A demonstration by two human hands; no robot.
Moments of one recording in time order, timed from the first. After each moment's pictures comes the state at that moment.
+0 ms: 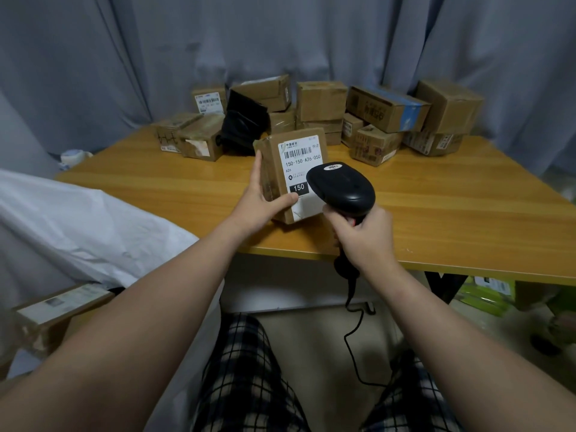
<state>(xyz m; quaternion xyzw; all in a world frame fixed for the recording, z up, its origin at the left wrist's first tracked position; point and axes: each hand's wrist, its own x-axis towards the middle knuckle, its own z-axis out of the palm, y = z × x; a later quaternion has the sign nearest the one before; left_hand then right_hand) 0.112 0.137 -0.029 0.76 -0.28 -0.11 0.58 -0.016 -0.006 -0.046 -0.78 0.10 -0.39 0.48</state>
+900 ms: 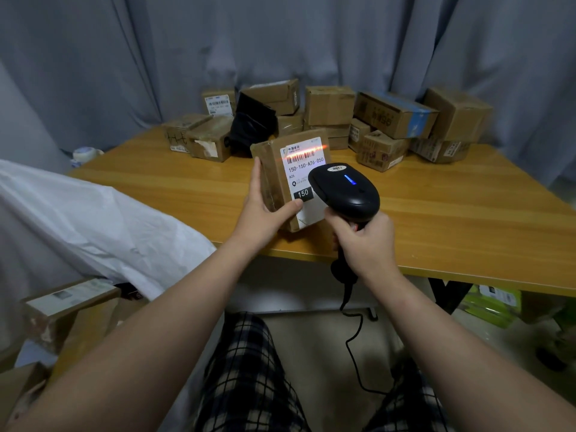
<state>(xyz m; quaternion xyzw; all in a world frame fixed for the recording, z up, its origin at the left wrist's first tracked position) 0.094 0.146 -0.042 0.73 -0.25 -0.04 0.63 -0.018 0.006 -0.045 -0.76 0.06 -0.37 0.53</state>
